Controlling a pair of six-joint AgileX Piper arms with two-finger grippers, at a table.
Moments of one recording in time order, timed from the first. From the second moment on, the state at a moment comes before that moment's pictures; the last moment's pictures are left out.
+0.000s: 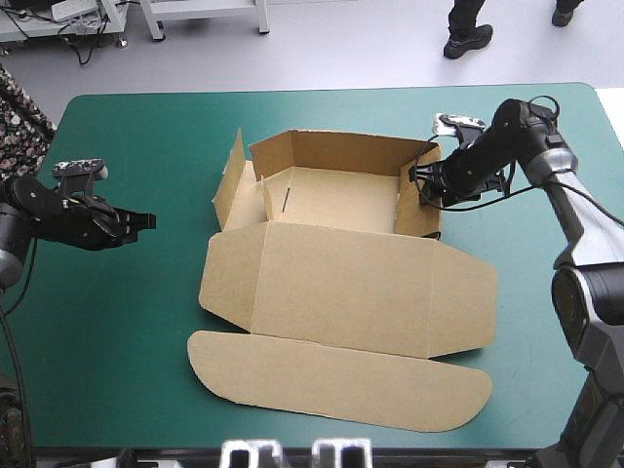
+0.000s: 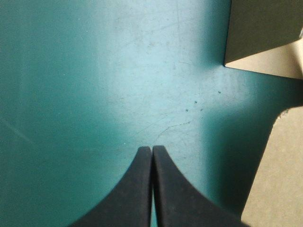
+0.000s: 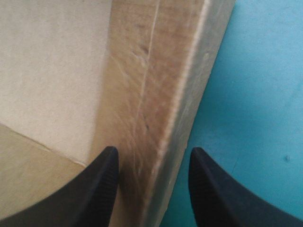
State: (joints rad) left arm 0.21 1.39 -1.16 -0.36 1.01 0.33; right arm 0.10 1.90 -1.68 0.36 1.16 -0.13
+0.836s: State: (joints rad) left arm 0.51 1.41 -1.16 -0.91 1.00 0.59; right arm 0.08 1.86 -1.94 0.47 1.23 -0.19
